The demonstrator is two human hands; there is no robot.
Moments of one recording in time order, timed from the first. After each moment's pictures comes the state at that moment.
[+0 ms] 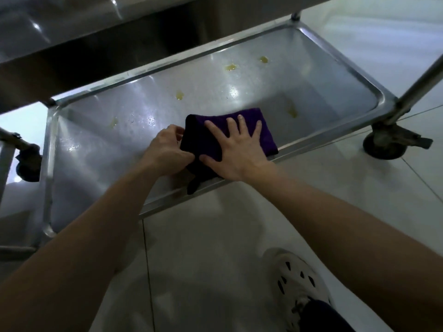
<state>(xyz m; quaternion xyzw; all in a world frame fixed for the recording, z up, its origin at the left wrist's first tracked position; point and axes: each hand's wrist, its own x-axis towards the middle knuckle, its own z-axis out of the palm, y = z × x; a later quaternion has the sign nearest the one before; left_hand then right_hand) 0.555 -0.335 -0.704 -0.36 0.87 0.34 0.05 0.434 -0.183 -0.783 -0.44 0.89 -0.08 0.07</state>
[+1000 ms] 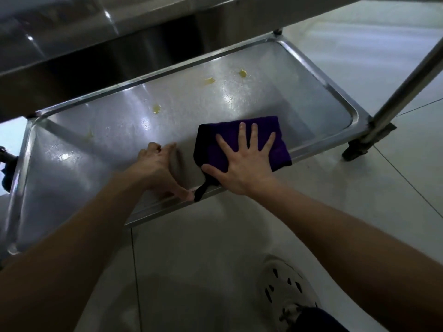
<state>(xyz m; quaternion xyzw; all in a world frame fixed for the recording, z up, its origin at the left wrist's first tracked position) 0.554 -0.315 -0.694 -0.32 0.90 0.13 0.26 0.429 -0.132 -0.793 -0.37 0.93 -0.03 0.08</state>
